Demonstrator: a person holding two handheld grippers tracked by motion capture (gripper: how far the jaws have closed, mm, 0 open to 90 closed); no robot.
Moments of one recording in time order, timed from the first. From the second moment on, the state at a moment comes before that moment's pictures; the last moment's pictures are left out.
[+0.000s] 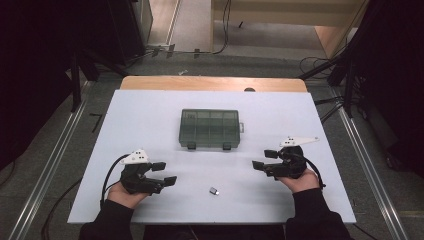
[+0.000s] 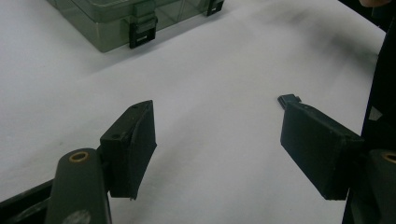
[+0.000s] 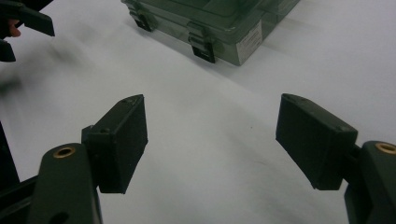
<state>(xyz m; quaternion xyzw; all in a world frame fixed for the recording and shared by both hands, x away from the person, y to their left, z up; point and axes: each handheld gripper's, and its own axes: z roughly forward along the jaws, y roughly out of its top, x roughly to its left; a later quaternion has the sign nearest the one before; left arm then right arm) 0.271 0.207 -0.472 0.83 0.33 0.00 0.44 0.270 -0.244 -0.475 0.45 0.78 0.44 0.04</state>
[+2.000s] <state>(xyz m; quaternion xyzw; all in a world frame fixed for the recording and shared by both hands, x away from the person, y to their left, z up) 0.273 0.206 -0.472 0.83 0.34 0.00 0.44 0.330 -0.214 -0.462 0.45 0.78 0.42 0.06</state>
